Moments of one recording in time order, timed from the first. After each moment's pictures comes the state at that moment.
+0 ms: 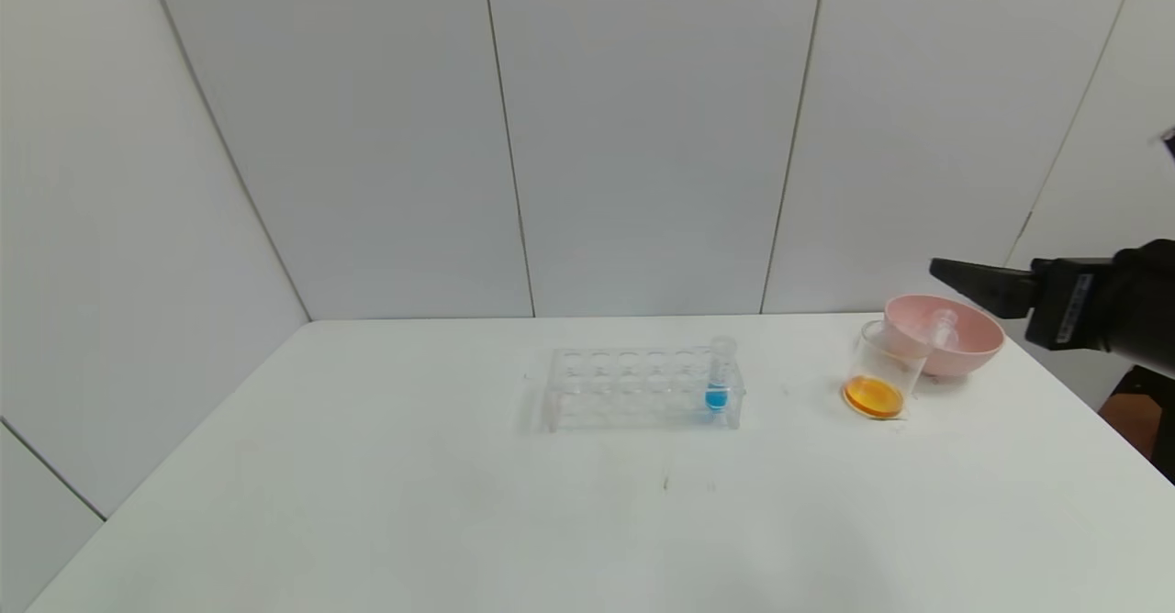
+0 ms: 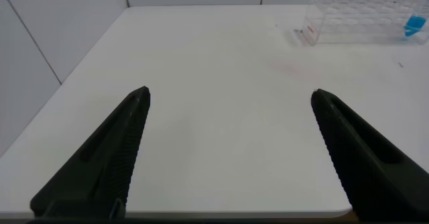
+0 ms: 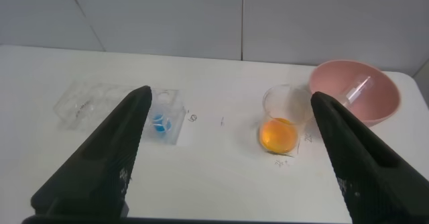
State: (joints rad) left arm 0.00 0.00 0.00 0.02 0.00 -0.02; right arm 0.26 1.32 -0.81 -0.35 -0.07 0.11
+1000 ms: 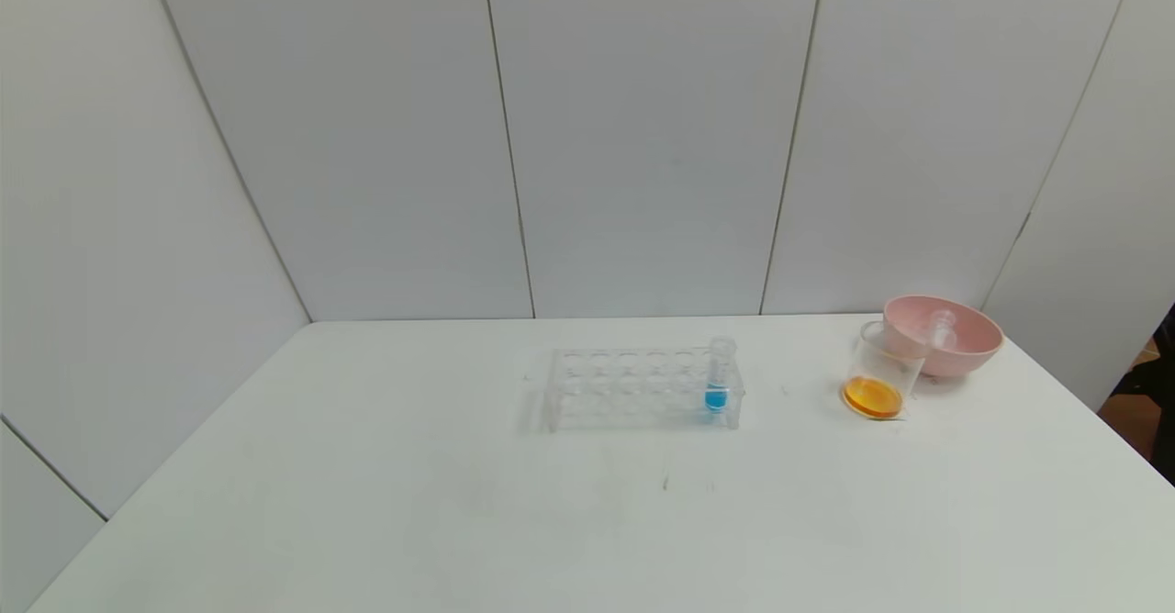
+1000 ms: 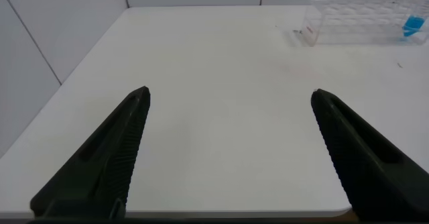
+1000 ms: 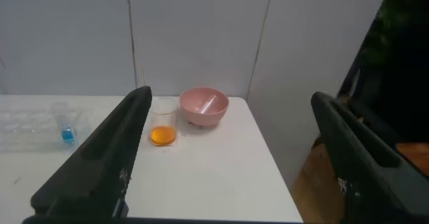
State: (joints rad) left arm 0.00 0.00 0.00 0.02 0.00 -0.02; right arm 0.18 0.51 -0.70 0.03 -0.34 -0.13
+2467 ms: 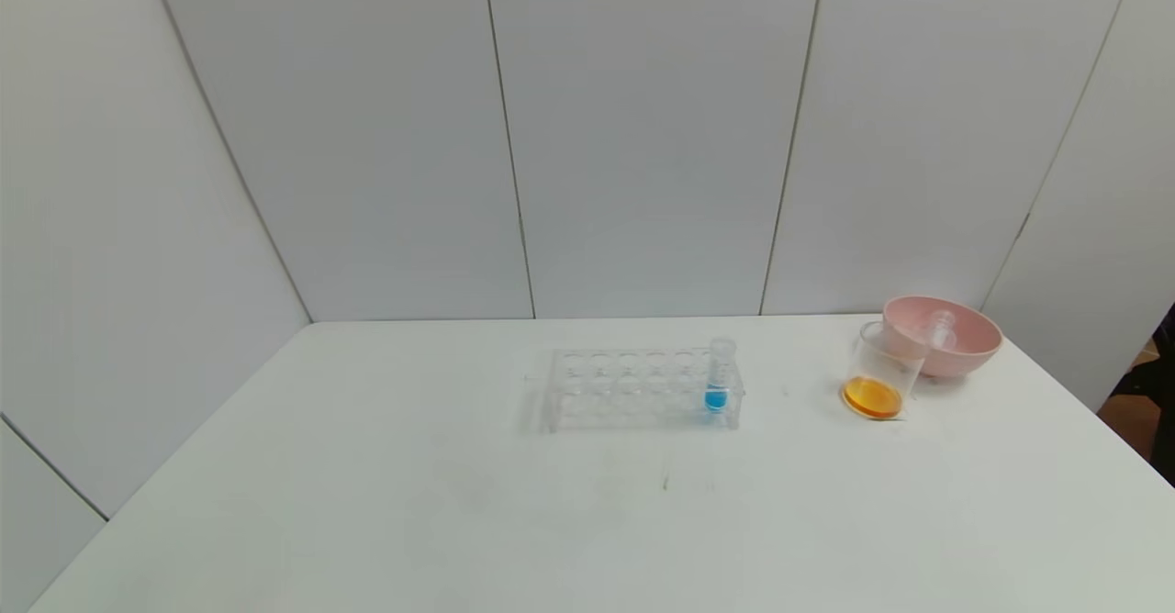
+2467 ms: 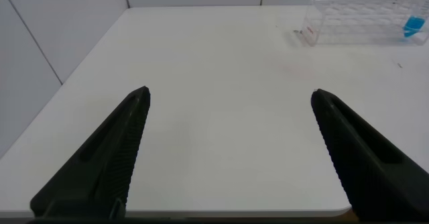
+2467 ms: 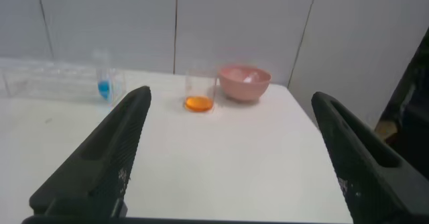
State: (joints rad) left arm 0.00 0.00 0.00 0.02 0.00 -0.02; right arm 0.01 0.00 -0.01 -0.24 -0.01 -0.09
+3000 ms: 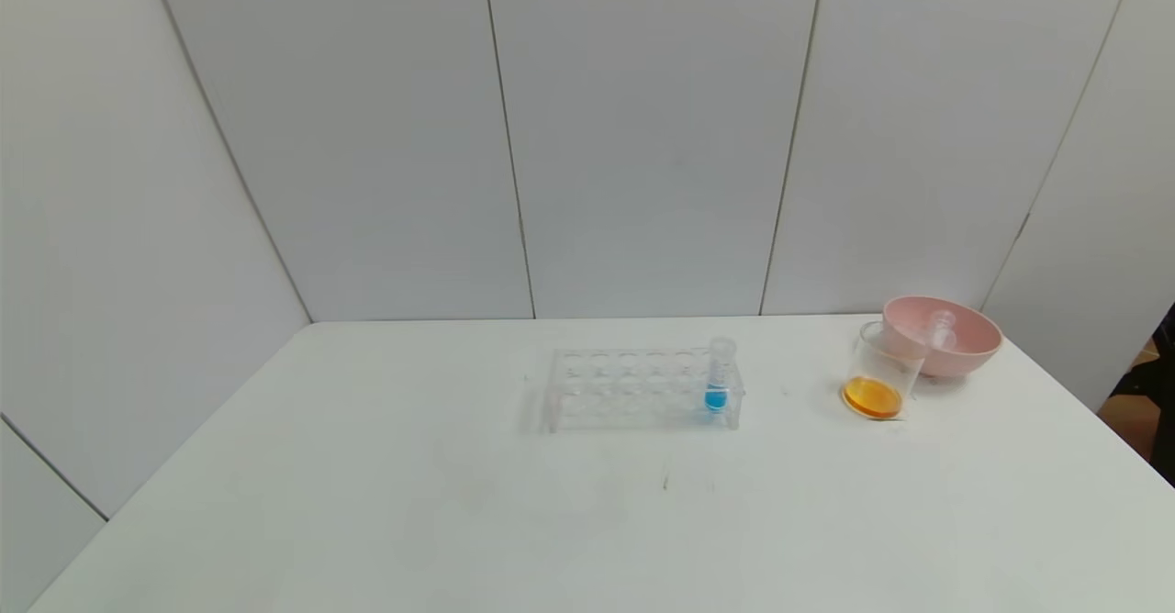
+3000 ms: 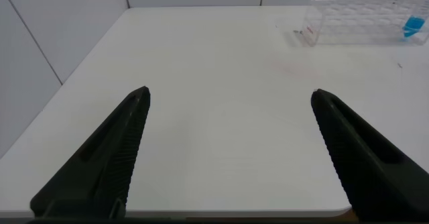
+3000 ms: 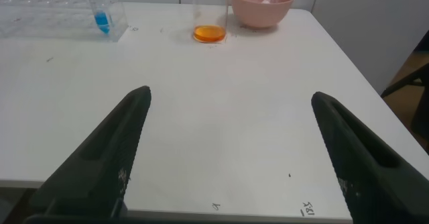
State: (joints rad) left arm 0.00 0.00 0.00 0.02 0.00 -0.02; right arm 0.01 0.00 0.00 0.01 -0.01 -0.01
